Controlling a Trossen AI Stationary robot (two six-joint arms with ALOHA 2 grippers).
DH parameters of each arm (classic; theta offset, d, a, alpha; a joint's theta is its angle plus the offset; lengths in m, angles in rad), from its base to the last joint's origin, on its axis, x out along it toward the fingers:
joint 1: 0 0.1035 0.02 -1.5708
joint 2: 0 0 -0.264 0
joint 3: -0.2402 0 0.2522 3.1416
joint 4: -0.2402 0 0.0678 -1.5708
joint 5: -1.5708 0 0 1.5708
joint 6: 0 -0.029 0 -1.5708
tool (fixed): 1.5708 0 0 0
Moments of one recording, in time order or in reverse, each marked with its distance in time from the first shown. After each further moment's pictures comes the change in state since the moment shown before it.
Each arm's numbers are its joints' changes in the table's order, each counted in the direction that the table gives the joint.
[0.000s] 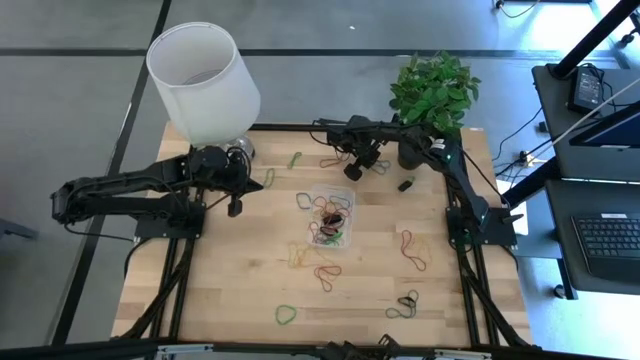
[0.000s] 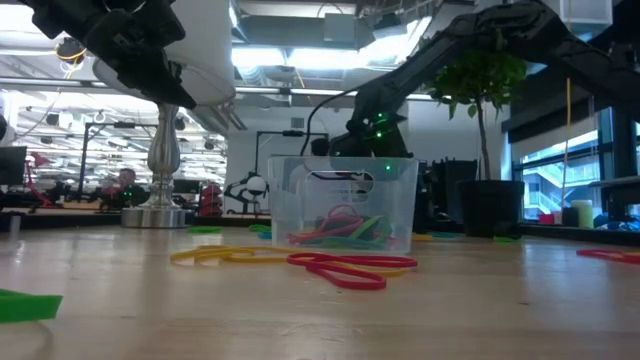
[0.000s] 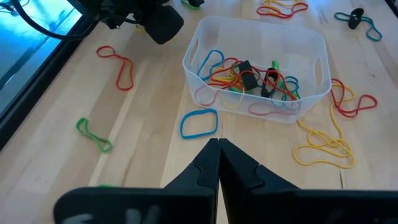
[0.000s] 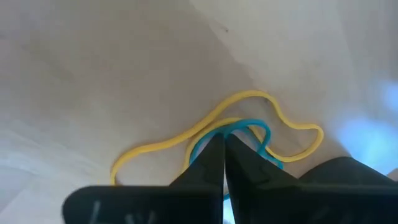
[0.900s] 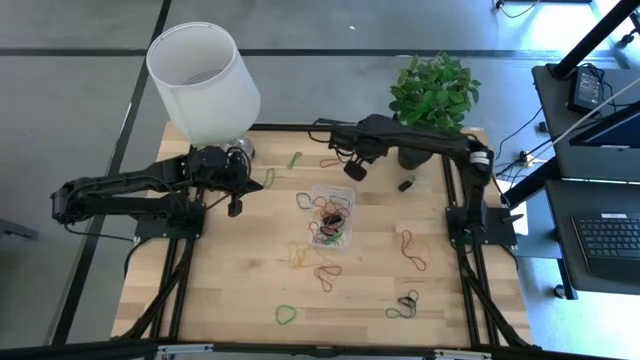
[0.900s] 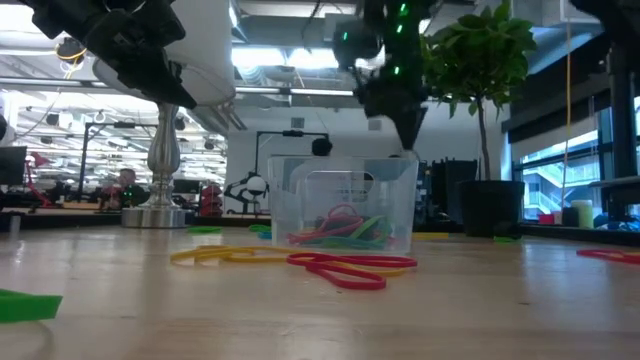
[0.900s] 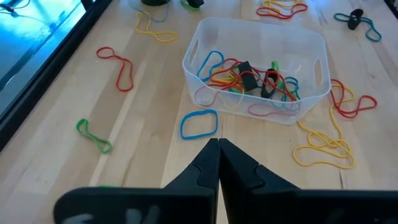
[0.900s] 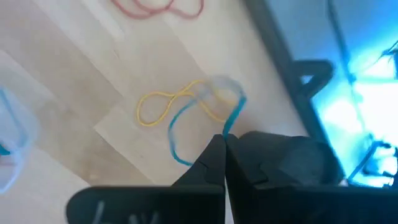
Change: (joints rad) left arm -0.001 0.000 0.000 0.003 0.000 0.000; right arm 0.196 -0.376 -0.034 -0.095 -0.224 -0.053
